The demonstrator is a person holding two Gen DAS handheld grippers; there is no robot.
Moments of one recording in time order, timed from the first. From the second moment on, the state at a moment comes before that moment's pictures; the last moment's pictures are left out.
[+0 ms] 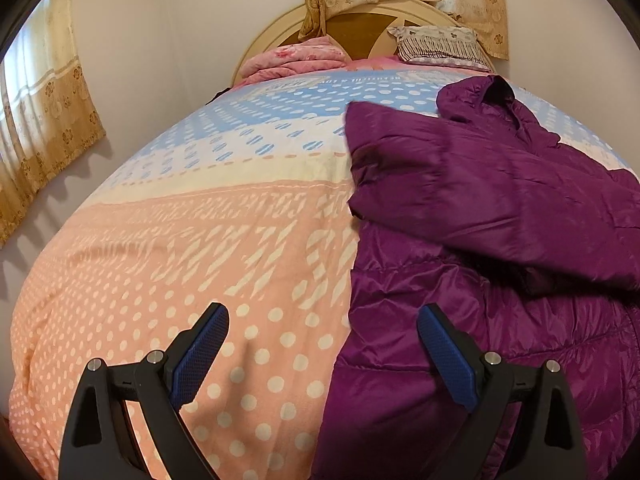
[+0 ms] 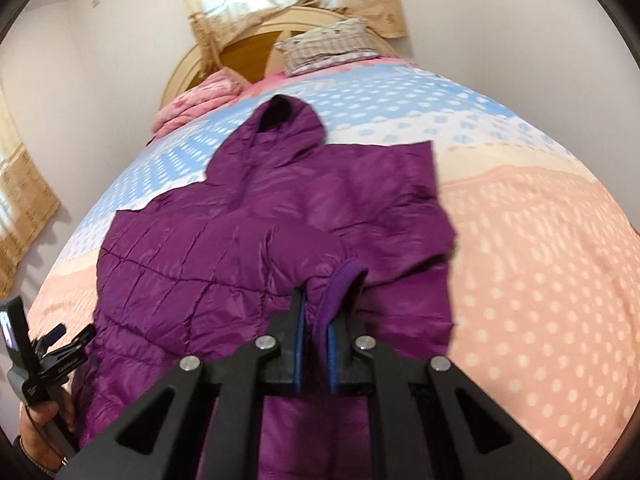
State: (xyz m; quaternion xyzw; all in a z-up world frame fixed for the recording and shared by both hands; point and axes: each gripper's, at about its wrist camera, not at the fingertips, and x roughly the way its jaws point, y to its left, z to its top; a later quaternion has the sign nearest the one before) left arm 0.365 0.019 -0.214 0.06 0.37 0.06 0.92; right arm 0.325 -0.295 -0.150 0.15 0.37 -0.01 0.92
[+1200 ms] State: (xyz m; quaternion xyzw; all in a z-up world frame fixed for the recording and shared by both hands) left arm 0.508 -0.041 -0.225 0.01 0.41 0.05 0.91; right arm 0.396 -0.279 -0.196 0.11 0.40 -0.06 0.91
